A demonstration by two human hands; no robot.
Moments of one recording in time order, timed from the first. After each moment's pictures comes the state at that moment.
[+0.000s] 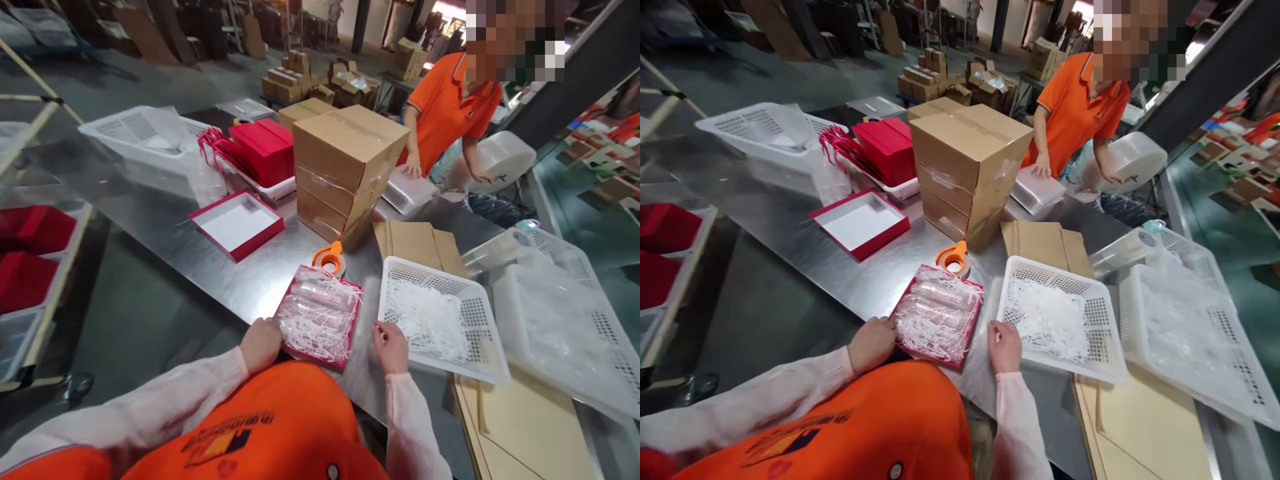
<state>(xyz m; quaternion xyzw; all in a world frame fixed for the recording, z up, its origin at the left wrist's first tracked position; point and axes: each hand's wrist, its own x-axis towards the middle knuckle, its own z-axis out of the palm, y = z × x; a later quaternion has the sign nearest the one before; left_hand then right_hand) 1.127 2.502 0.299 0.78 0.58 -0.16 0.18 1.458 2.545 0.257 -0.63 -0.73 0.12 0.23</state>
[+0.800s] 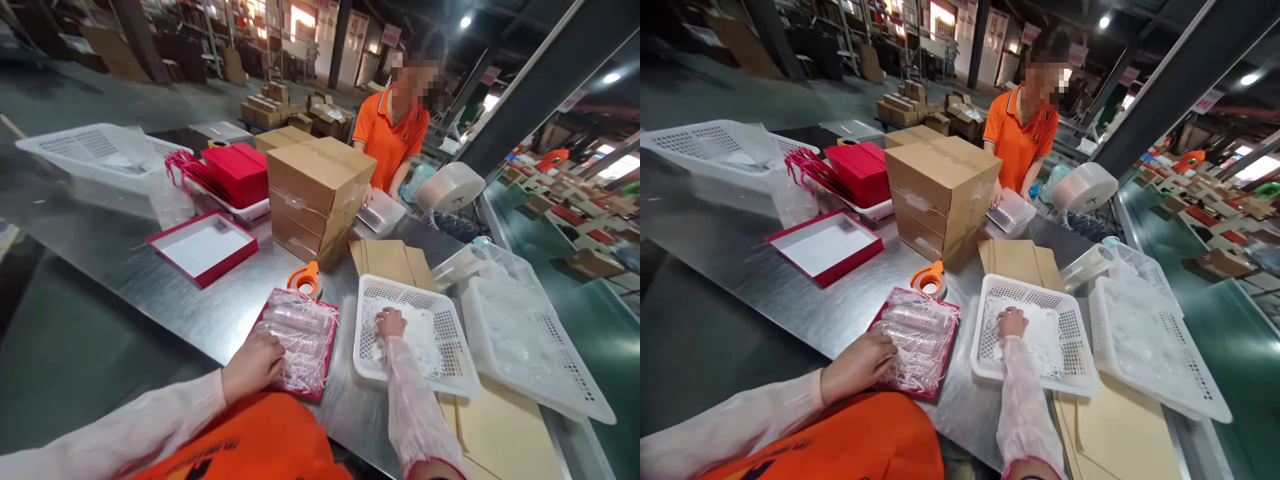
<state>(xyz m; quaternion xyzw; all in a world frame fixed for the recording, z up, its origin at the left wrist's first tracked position) 1.157 2.530 0.319 0.83 0.52 0.03 0.19 1.533 2.666 0.253 -0.74 -0.68 0.06 -0.02</state>
